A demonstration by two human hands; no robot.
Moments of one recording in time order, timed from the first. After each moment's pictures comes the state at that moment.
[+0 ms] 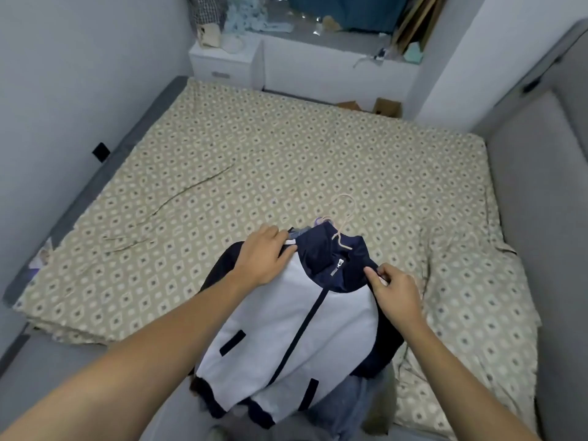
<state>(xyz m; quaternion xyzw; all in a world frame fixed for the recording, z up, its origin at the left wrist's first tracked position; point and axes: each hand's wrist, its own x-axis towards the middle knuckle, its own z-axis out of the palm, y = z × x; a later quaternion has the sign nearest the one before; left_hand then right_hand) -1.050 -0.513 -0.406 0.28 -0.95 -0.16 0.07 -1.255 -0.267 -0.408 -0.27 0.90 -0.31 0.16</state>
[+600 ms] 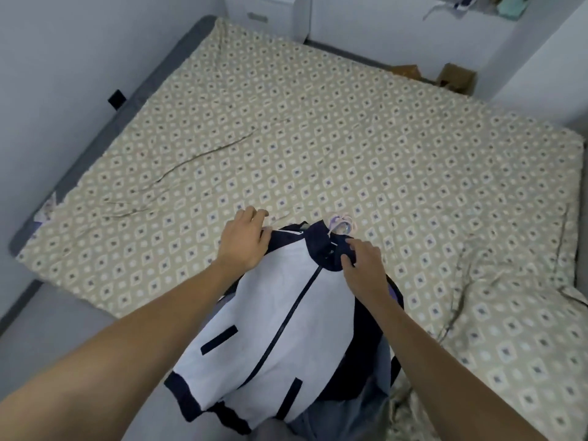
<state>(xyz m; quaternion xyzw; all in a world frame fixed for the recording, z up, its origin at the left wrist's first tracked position) -1.106 -0.593 -0.490 0.47 -0.86 -0.19 0.01 -1.341 -0.421 -0.521 -0.41 0.84 -0.21 0.28</state>
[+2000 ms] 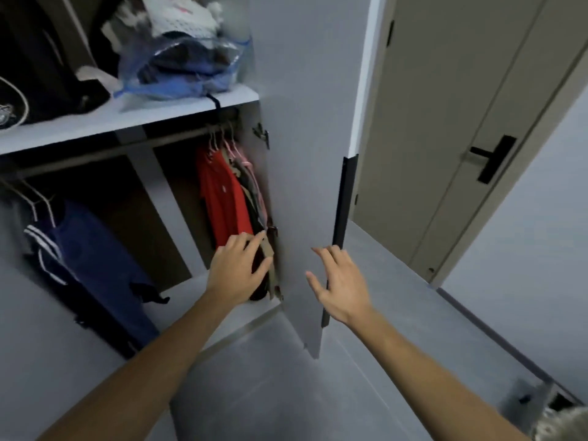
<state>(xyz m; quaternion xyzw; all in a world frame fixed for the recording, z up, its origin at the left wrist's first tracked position) -0.436 0.242 -0.238 0.98 -0.07 0.17 0.09 -0.434 -0.017 -0.247 -0.94 -0.21 -0.11 0.25</state>
